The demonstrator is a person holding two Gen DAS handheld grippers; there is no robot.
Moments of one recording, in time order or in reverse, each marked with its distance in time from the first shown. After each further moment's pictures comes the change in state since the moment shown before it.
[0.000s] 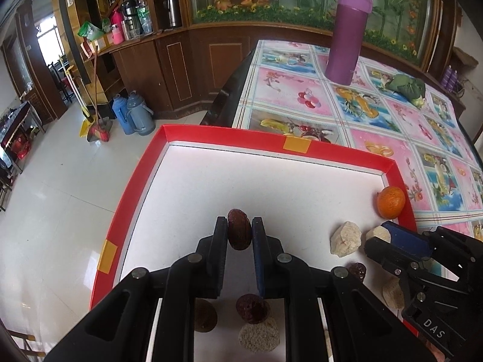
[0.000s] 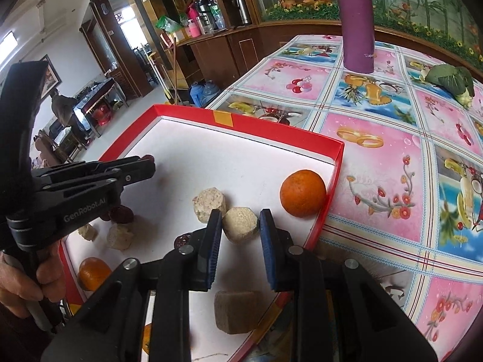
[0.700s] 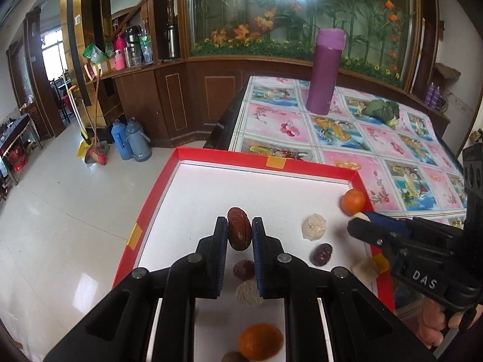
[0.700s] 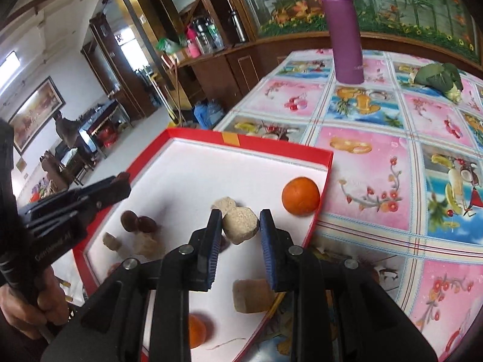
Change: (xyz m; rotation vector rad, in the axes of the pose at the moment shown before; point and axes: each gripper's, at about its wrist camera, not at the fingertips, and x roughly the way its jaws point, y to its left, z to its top) left arm -0.045 -0.002 -0.017 -0.002 -0.159 -0.044; right arm -0.027 0.001 -0.004 0.061 -0.076 0.032
